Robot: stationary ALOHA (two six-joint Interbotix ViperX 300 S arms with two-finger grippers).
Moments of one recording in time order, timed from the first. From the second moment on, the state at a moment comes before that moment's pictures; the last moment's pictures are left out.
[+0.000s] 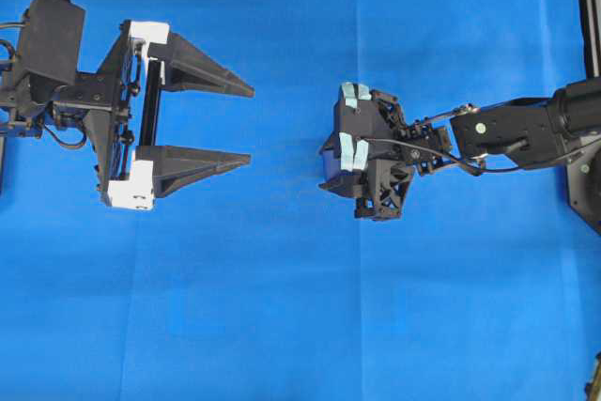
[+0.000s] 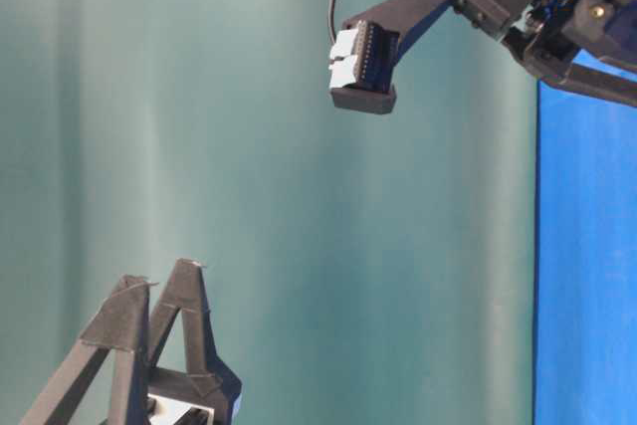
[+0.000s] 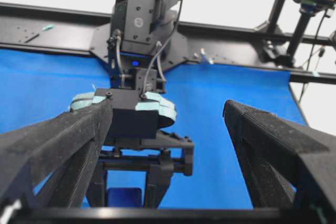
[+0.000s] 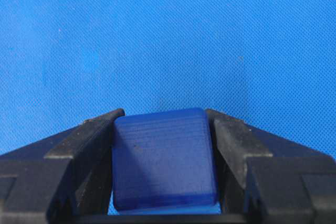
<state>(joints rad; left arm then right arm) -0.04 -0.40 0.78 0.01 -0.35 -0.12 -0.04 0.11 0.77 -0.46 -0.15 0.64</state>
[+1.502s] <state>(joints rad) -0.04 -0.40 0.78 0.01 -0.36 -0.12 -0.03 -0.23 0.76 -0.42 0.12 0.65</state>
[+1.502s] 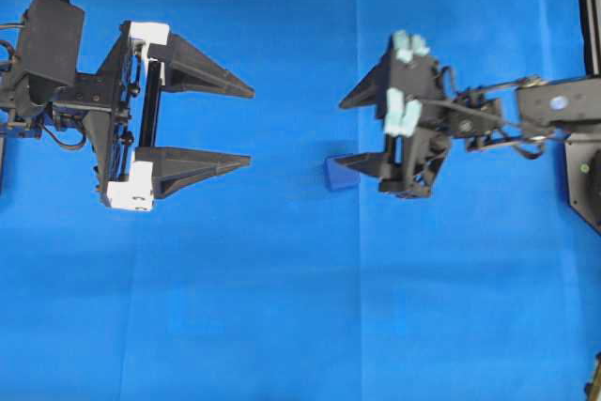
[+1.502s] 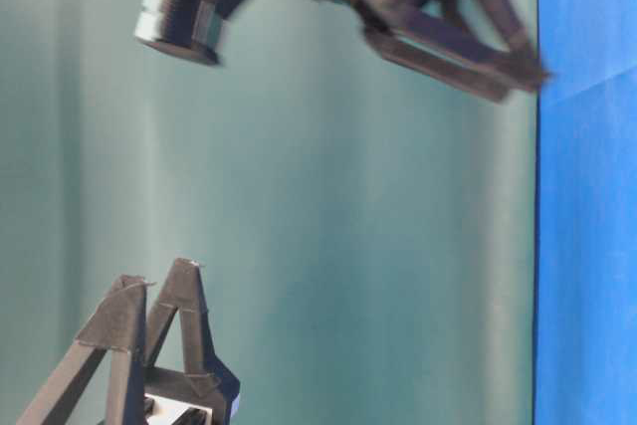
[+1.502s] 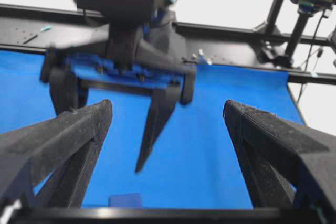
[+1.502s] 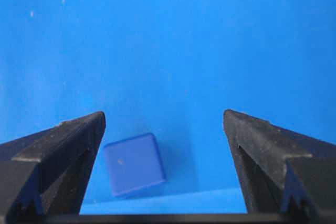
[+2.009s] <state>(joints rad) -0.04 -0.40 0.78 0.01 -0.36 -0.12 -0.01 -0.49 0.76 -0.42 0.34 0.65</state>
